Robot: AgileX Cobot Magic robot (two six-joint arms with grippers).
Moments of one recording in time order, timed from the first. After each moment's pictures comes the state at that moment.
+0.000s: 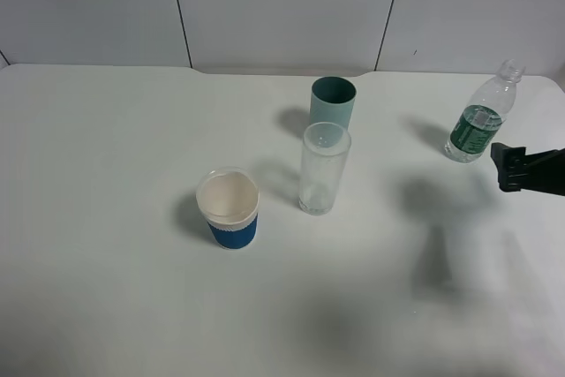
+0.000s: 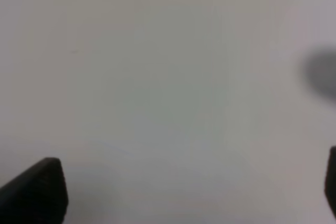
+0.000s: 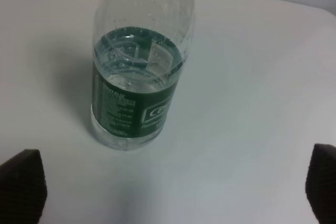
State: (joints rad) left arm 0.13 0.13 -0.52 -0.12 1.06 0.20; right arm -0.19 1.41 -0.15 -0.11 -0.79 -0.23
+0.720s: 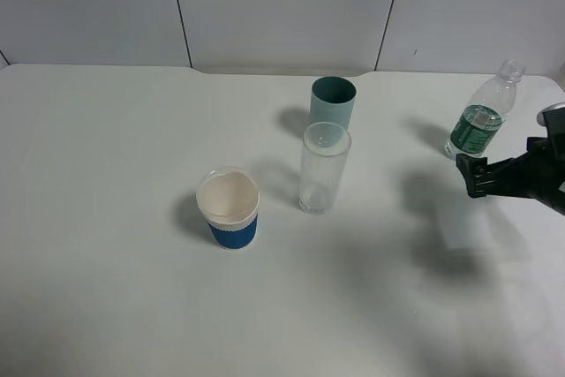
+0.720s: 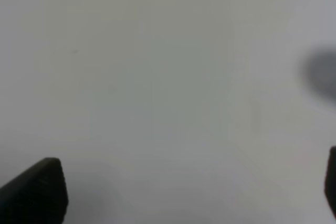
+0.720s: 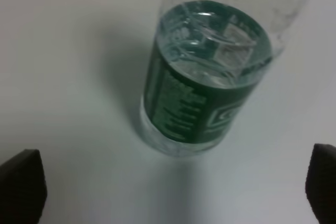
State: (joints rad) left arm 0.13 0.13 -0.52 -0.12 1.06 0.20; right arm -0.21 1.75 -0.23 -0.25 -1.01 -0.22
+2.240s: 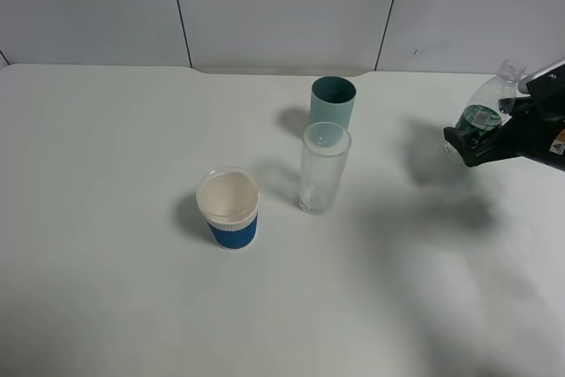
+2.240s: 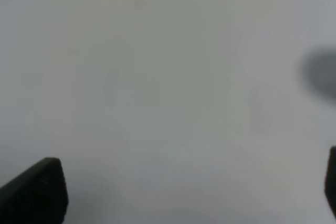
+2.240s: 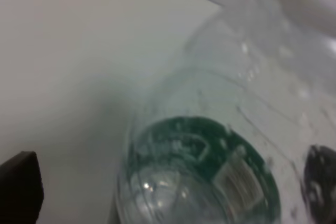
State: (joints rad) left arm 0.13 0.13 -0.52 -0.12 1.06 0.20; right arm -0.35 1.93 -0.59 -0.77 -0.93 -0.08
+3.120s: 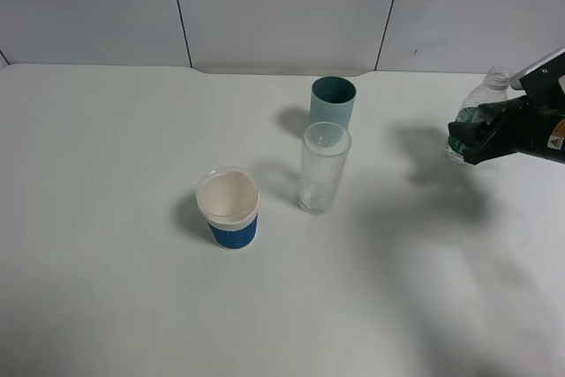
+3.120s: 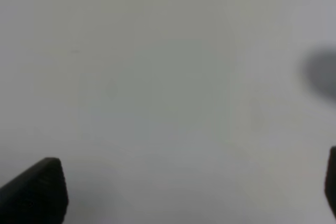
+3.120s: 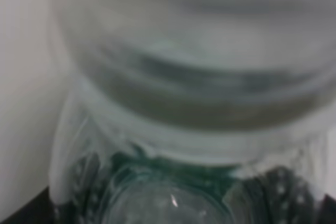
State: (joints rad) left arm 0.13 0.13 -0.52 -0.12 1.06 0.20; right arm -0.35 1.93 -0.65 -0.92 -0.87 0.05
